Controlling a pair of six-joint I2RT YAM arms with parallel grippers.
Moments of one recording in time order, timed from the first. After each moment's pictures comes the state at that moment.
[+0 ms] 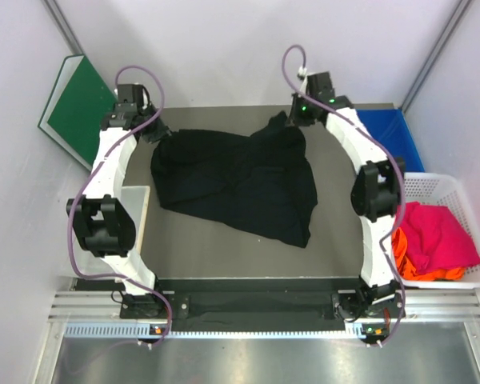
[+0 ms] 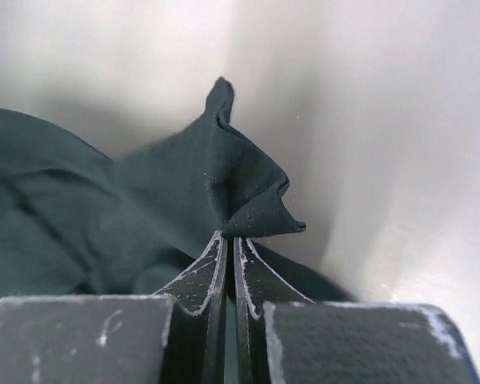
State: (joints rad) left arm 0.01 1.74 1.72 -0.74 0.10 -0.52; right arm 0.29 2.22 2.11 -0.64 -0.19 0.28
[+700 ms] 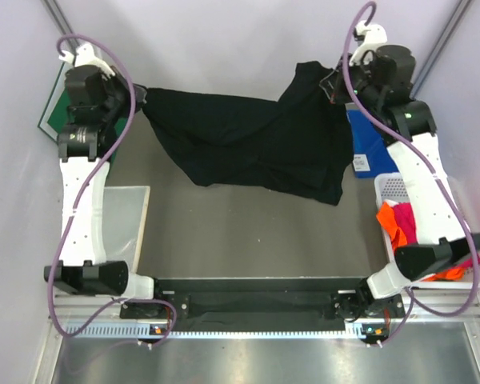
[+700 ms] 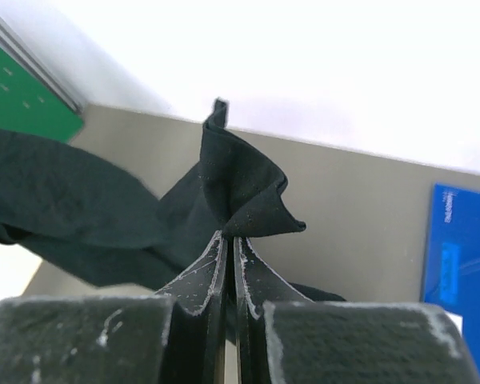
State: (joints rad) left arm 0.01 1.43 1.86 -0.66 0.06 -0.50; right arm 0.28 1.55 1.96 -0.62 -0.14 0.16
